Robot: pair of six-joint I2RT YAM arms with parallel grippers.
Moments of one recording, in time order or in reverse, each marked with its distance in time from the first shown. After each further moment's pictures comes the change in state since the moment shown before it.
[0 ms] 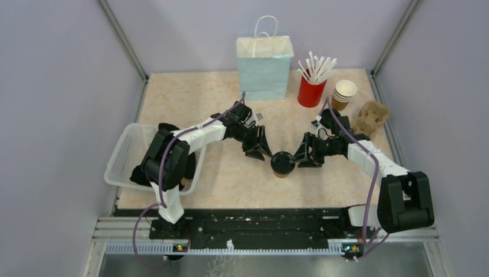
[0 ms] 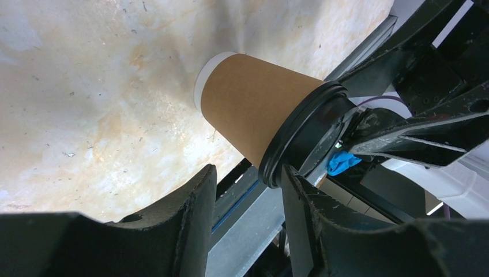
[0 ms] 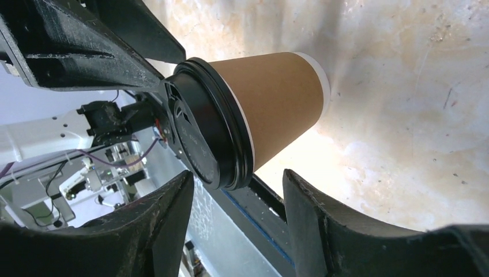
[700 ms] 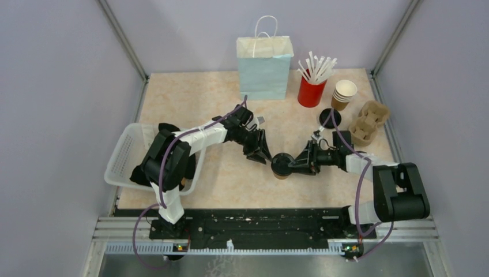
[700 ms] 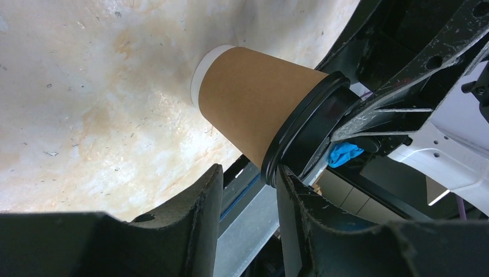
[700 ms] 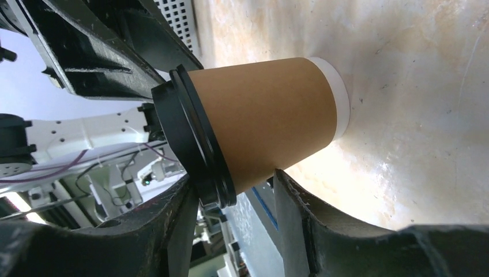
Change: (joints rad) left arm -0.020 -0.006 -0.036 0.021 0.012 0.002; right arm -0.059 0.067 -0.250 0.447 -0.222 0.218
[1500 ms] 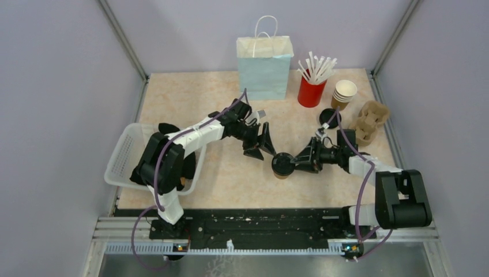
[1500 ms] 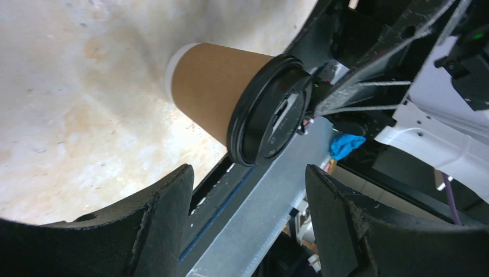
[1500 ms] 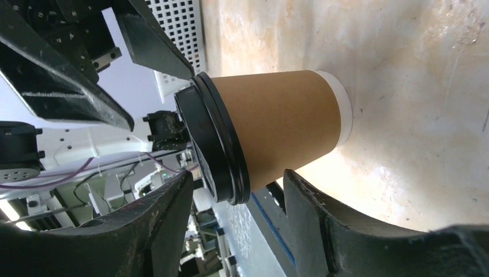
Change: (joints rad) left arm 0.012 -0.049 0.066 -0.082 0.011 0.068; right arm -0.038 -0.051 -0.023 0.062 -0.021 0.052
